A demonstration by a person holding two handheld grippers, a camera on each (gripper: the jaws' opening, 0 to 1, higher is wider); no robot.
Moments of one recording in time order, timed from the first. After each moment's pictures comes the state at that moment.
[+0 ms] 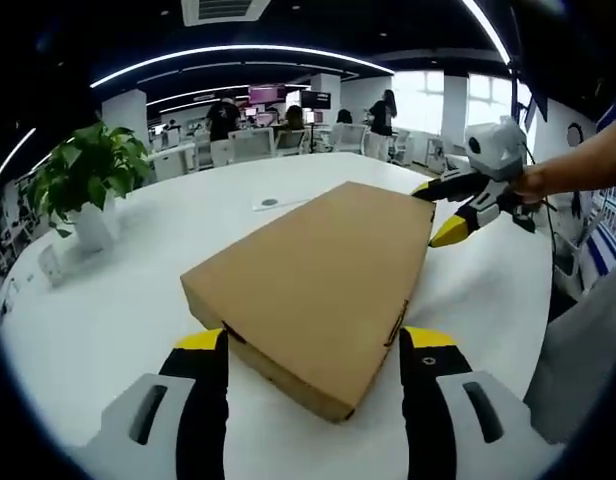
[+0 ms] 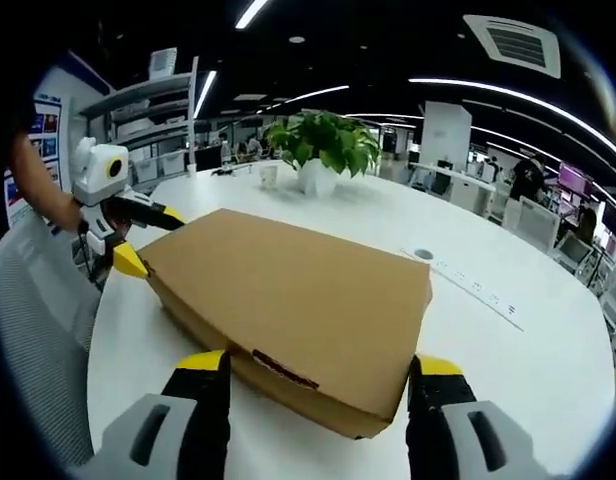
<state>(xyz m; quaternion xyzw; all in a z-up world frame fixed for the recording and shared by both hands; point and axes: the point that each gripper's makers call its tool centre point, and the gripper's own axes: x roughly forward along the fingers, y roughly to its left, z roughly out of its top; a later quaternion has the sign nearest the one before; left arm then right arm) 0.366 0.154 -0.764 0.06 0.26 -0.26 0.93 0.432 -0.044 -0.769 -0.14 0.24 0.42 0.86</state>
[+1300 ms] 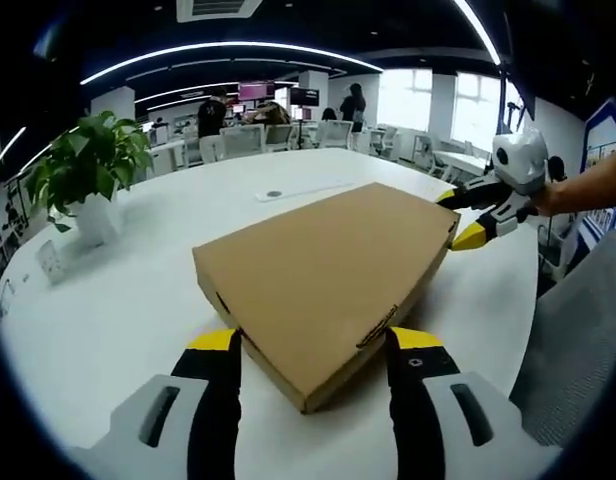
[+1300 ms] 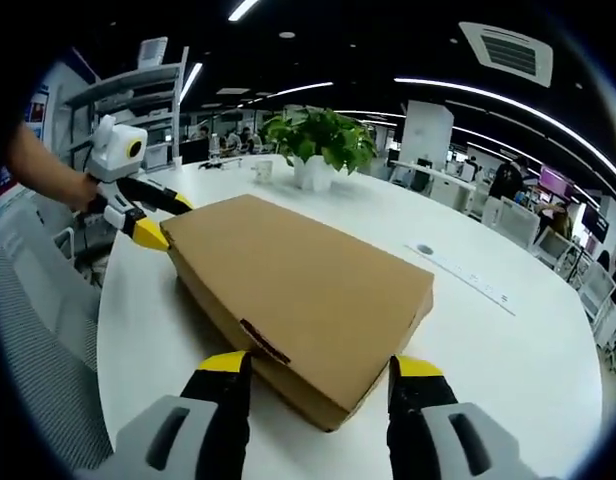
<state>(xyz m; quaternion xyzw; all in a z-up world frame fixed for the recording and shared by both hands) 0.355 0.208 -0.764 0.06 0.27 -0.29 0.91 0.376 -0.014 -0.769 -0.16 0.25 0.37 0.88</state>
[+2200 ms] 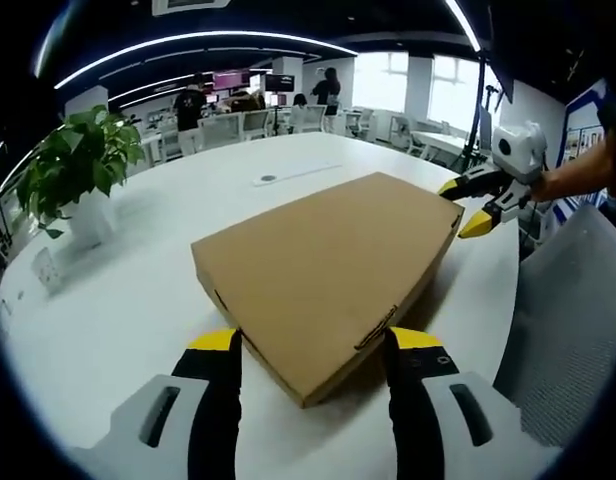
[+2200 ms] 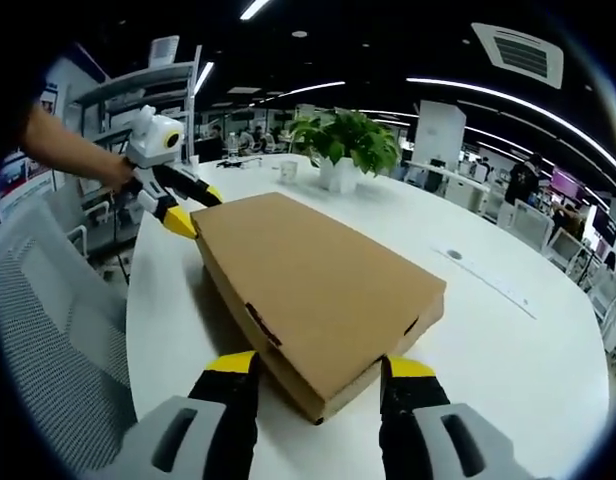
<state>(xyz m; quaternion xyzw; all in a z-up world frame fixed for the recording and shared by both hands) 0.340 0.253 -0.759 0.09 0.30 -0.34 0.88 0.336 0.031 -0.767 -0.16 0.25 0.40 0.87</state>
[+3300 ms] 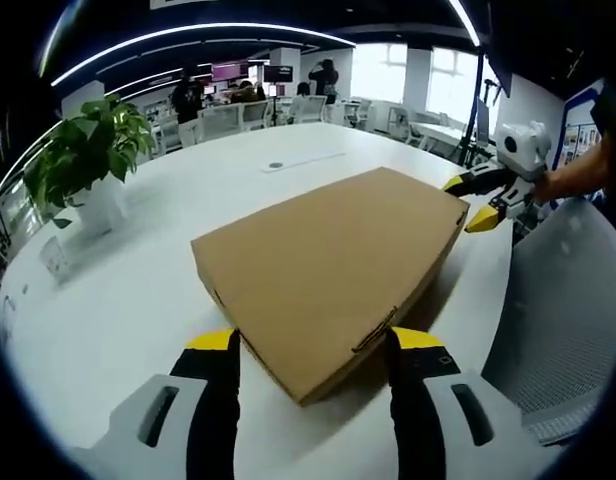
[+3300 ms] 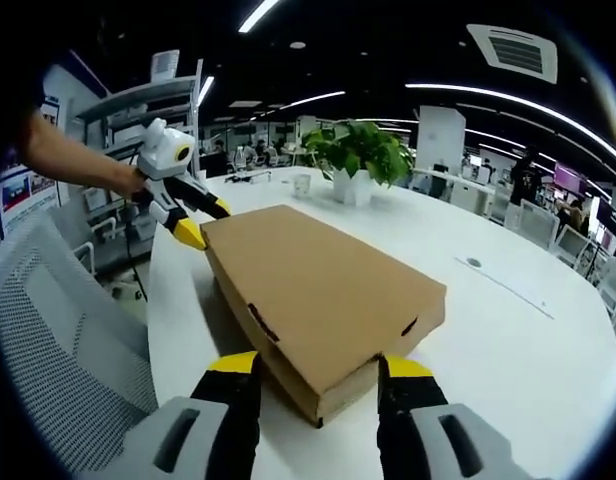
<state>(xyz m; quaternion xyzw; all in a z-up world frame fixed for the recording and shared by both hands) 0.326 0.289 -0.757 0.09 0.32 -0.34 0.88 0.316 0.065 -0.758 -0.12 0.23 0.41 0.87</state>
